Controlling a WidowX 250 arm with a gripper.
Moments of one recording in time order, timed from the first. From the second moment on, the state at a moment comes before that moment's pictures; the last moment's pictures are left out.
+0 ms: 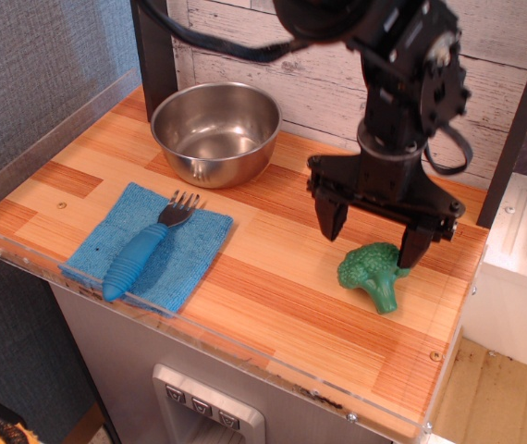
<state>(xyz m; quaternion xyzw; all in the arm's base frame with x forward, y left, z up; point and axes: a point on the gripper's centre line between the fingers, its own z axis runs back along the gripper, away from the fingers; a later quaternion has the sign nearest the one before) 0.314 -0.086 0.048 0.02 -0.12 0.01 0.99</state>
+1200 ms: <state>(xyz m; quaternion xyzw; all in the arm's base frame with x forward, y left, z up) 0.322 -0.067 0.064 -0.06 -0.06 -0.03 1.00</state>
